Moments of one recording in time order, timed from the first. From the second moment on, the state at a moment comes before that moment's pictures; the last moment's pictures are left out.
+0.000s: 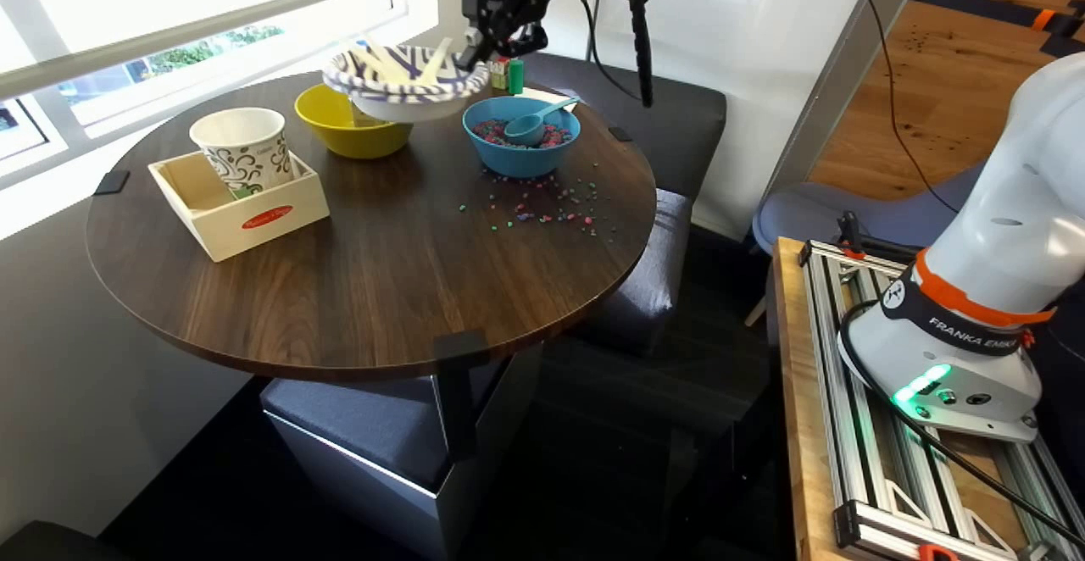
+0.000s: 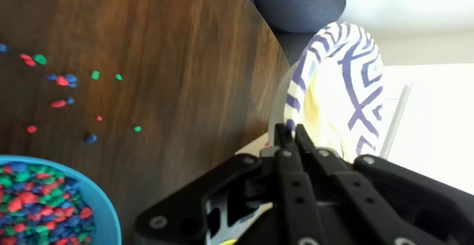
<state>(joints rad) -0.07 0.02 -0.07 -2.12 0.98 2.07 -0.15</state>
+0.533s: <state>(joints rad) 0.02 0.14 0.02 -1.93 0.91 2.39 0.14</state>
